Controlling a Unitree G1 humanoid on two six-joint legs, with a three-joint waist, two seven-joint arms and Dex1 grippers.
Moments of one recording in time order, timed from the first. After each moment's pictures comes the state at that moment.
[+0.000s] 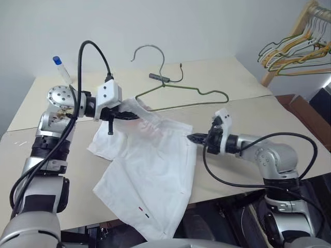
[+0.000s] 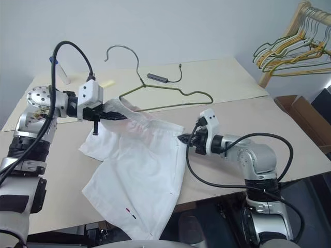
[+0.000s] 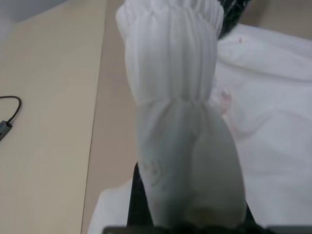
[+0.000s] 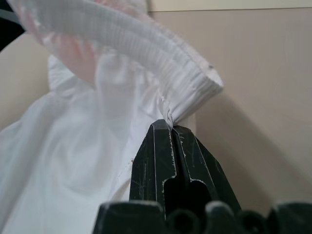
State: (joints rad) left arm -0.78 0.74 -0.12 0.41 -0.17 0.07 -1.45; right arm -0.45 -0.49 -0.06 -0.14 0.57 1.08 0.65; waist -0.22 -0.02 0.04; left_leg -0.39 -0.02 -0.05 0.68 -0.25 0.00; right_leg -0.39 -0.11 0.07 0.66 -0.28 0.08
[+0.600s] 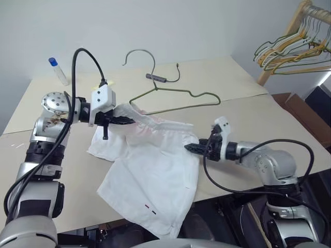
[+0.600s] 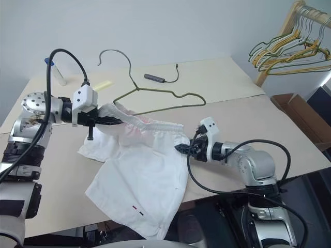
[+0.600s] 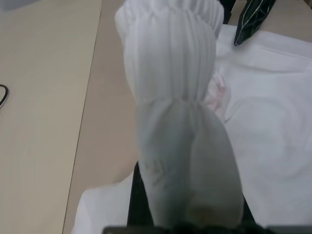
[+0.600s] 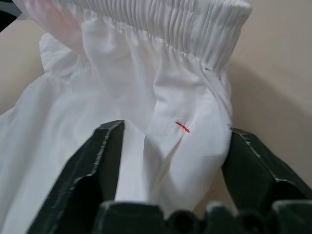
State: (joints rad) left arm -0.76 0.74 -0.11 0.40 -0.20 0.09 -1.44; right arm -0.41 -0.44 0.03 -0.07 0.56 1.03 0.67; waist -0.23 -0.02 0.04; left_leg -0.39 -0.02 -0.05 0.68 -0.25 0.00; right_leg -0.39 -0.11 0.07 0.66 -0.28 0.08
